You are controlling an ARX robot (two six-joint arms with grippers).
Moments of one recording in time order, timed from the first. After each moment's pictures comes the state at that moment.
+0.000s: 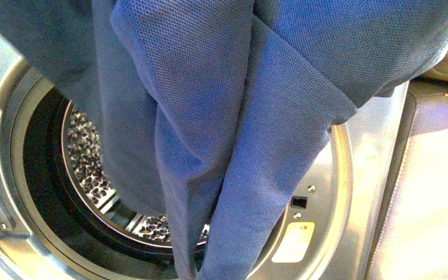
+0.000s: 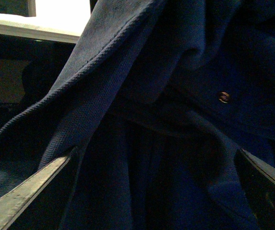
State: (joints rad) left arm 0.03 0.86 0.71 0.71 0.72 -0.29; right arm 0.59 1.39 1.70 -0.05 -0.28 0.02
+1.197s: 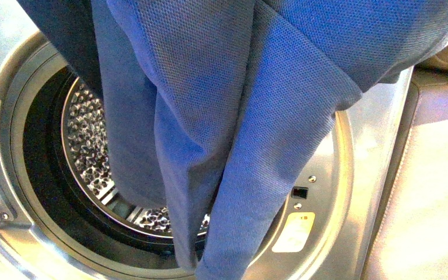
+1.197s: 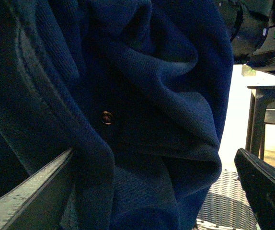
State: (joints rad) left arm -0.10 1.03 0.74 1.09 0.98 -0.49; right arm 0.59 1.39 1.70 -0.05 -0.28 0.02
